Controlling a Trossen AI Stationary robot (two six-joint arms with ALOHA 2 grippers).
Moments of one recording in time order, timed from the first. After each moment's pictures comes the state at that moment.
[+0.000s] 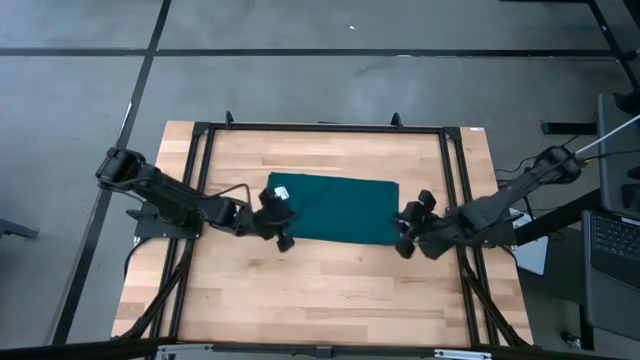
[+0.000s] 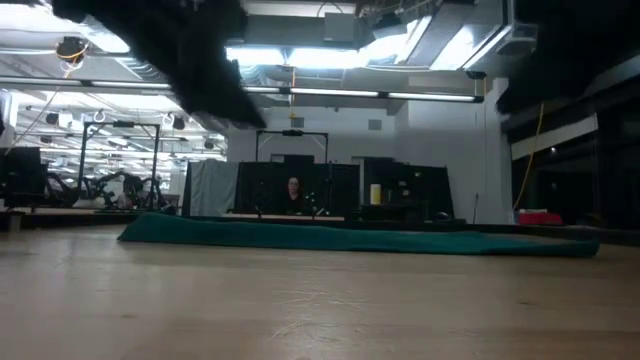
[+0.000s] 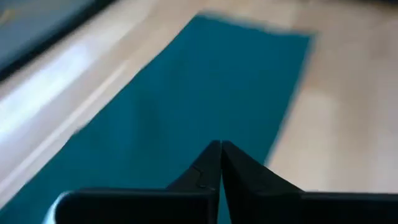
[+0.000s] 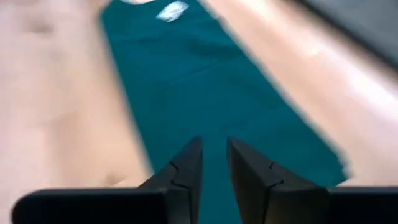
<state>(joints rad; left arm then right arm) -0.27 1.39 0.73 -0.05 -0.59 -0.47 0.57 1.07 0.71 -0.65 0.75 0.85</state>
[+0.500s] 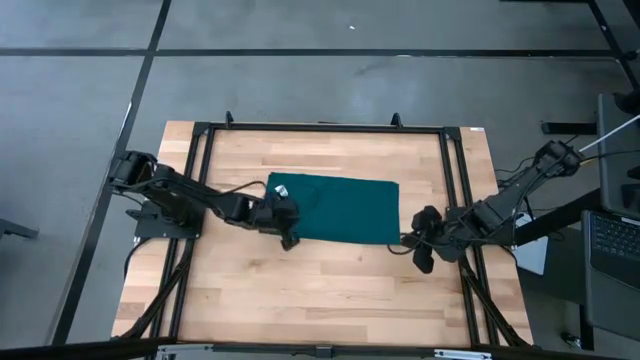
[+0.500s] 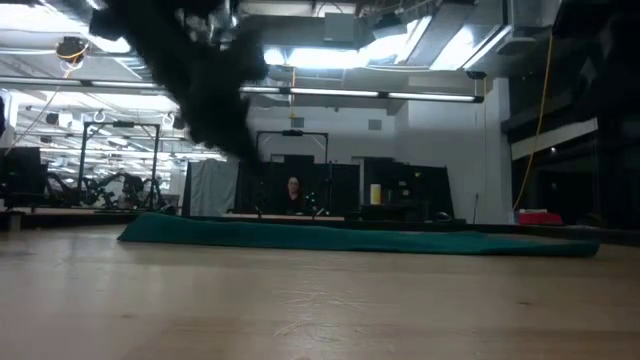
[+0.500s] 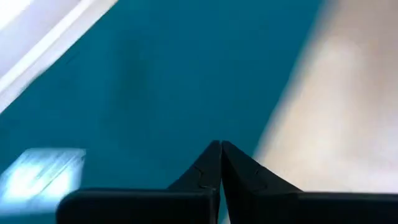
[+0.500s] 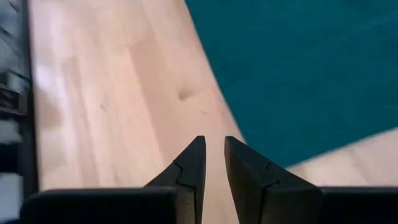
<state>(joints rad) -0.18 1.50 0.80 -0.18 -0.38 -0.56 0.68 0.93 0.63 -0.67 0.44 1.00</state>
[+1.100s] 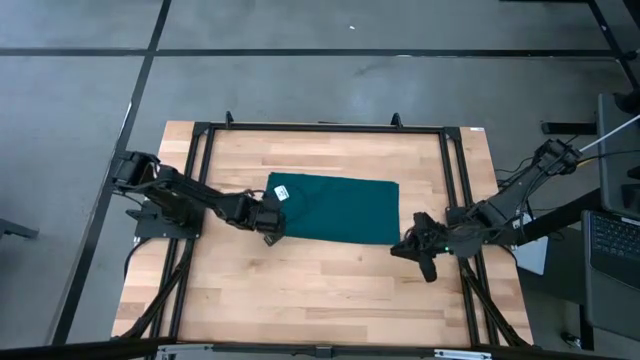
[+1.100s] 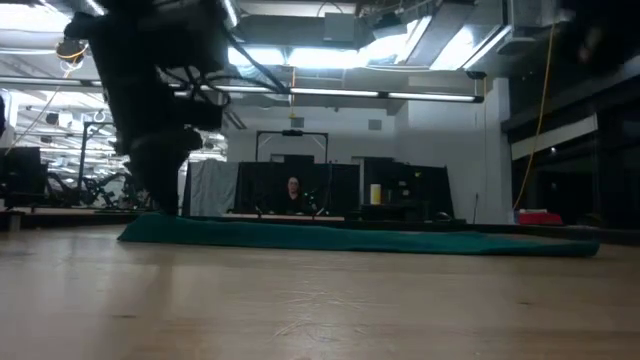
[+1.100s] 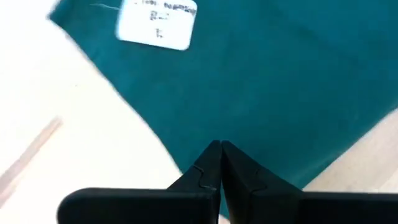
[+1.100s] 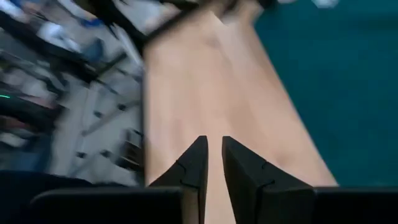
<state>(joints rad) -0.17 1.53 0.78 -0.65 -0.41 -0.83 0.72 0.92 0.65 -0.28 0.47 0.90</state>
